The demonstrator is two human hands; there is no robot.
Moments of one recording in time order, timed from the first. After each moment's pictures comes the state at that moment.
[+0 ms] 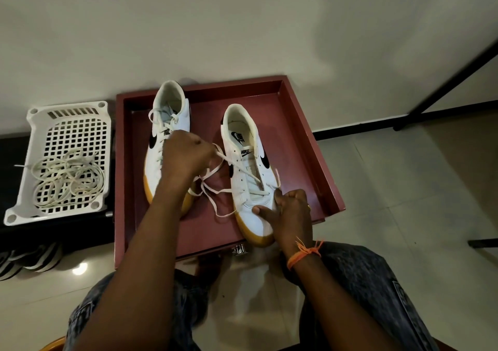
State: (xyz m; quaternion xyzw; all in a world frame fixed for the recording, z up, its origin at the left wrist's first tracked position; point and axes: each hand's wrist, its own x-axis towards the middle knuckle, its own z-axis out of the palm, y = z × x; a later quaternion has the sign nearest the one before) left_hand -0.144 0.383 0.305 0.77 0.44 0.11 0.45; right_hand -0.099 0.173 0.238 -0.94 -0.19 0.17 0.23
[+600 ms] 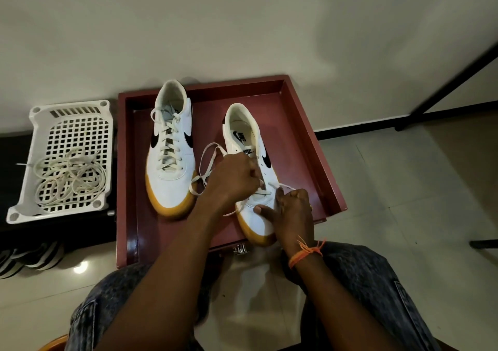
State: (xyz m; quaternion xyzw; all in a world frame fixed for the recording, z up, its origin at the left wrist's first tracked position) left_hand -0.124 0.329 0.275 0.91 0.21 -0.03 0.35; right_hand -0.098 0.173 0.241 -0.94 -0.20 0.18 0.22
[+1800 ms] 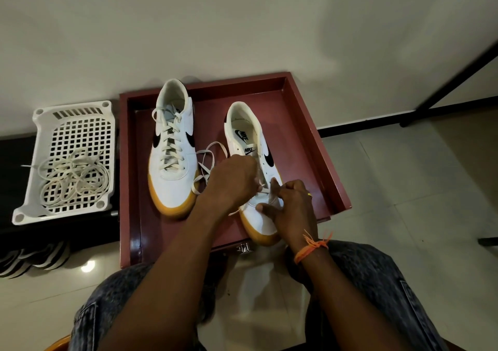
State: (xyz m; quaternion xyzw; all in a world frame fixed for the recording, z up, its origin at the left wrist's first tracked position) left_hand -0.131 0.325 0.288 0.96 0.20 -0.06 0.21; right_hand -0.095 0.179 0.245 -0.92 -0.19 0.18 0.30
